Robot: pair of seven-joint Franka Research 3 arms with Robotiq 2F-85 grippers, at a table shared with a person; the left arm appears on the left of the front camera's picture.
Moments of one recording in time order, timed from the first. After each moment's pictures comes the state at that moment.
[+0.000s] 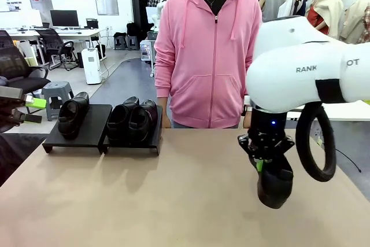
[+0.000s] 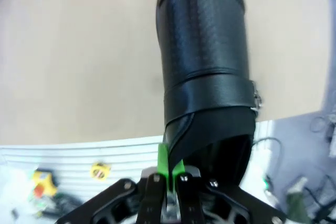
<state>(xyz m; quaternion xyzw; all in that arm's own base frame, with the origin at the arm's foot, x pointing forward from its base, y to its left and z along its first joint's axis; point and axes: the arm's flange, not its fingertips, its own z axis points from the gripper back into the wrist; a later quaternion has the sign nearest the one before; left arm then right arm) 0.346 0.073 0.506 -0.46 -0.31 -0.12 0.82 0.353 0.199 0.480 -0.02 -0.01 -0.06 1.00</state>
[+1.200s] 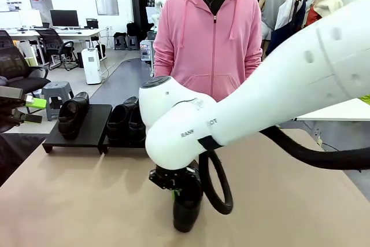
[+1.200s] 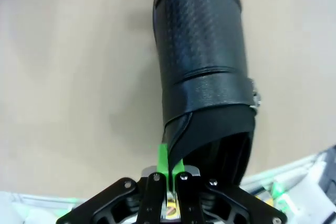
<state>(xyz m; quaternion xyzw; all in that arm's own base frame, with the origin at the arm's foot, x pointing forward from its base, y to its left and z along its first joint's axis) 0.346 0.072 0.506 -0.46 -0.31 -0.12 0.82 0.368 0.444 0.361 -0.05 -0.03 -0.05 1.00</state>
